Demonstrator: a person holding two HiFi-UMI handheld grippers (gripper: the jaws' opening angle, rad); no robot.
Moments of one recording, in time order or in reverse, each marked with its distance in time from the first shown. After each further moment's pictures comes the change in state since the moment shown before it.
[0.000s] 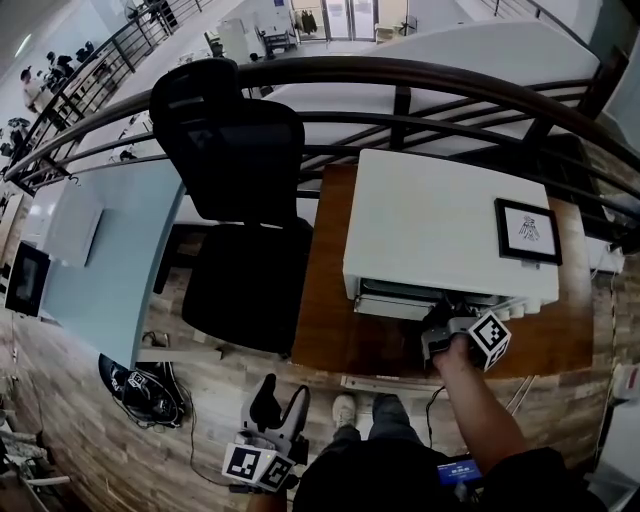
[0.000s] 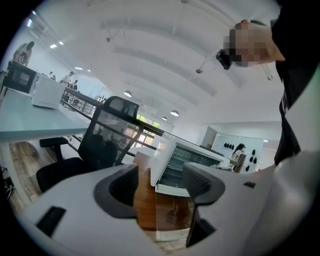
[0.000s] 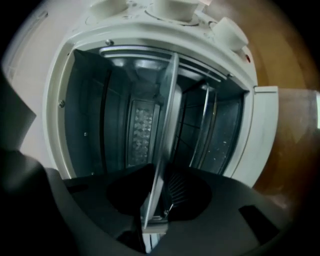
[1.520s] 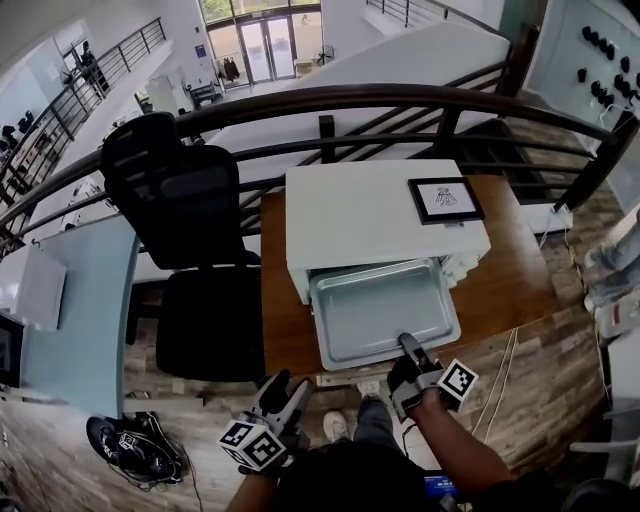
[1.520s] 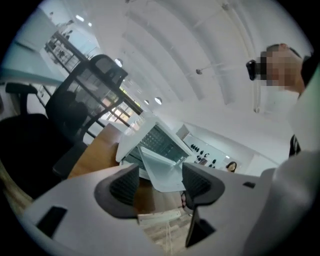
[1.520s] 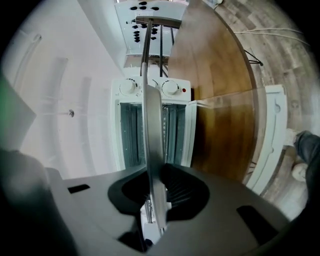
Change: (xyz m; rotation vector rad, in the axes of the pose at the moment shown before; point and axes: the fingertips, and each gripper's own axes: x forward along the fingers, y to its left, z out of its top) left arm 0.025 -0.040 -0.050 -0.259 0.203 -0.391; right arm -0.160 -0.028 -0.061 0.131 -0.022 0.070
